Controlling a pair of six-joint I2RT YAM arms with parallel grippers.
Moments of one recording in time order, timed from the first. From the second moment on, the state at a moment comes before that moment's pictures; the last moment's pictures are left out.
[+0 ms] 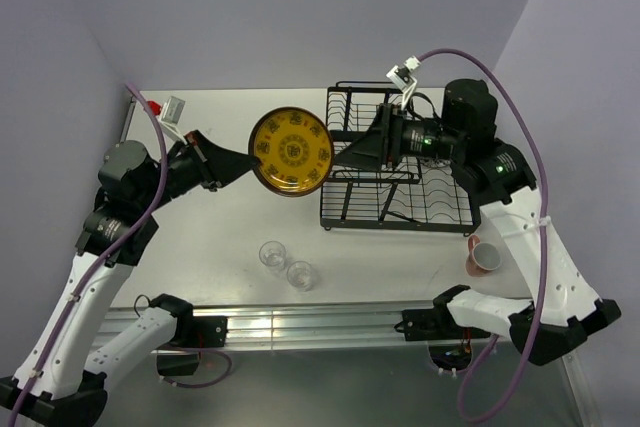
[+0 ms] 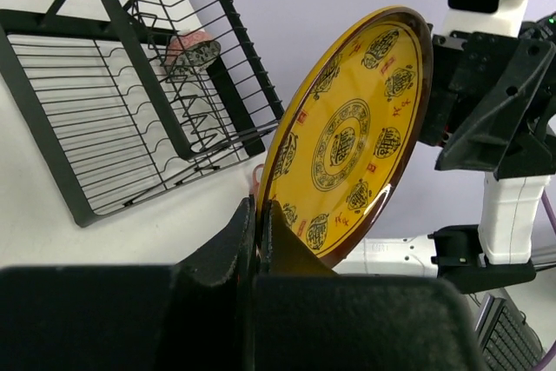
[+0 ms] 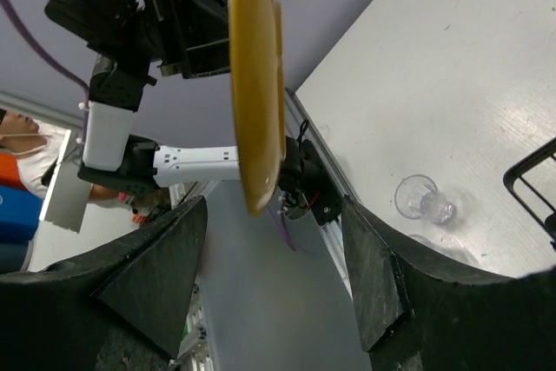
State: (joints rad) left arm -0.36 0.81 1.09 -0.31 0.52 -0.87; right arm 0.44 1.12 1.50 -0.61 -0.82 0.63
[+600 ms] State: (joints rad) left arm -0.40 0.87 1.13 -0.28 0.54 -0.85; right arm 0.48 1.24 1.55 -0.56 -0.74 0.58
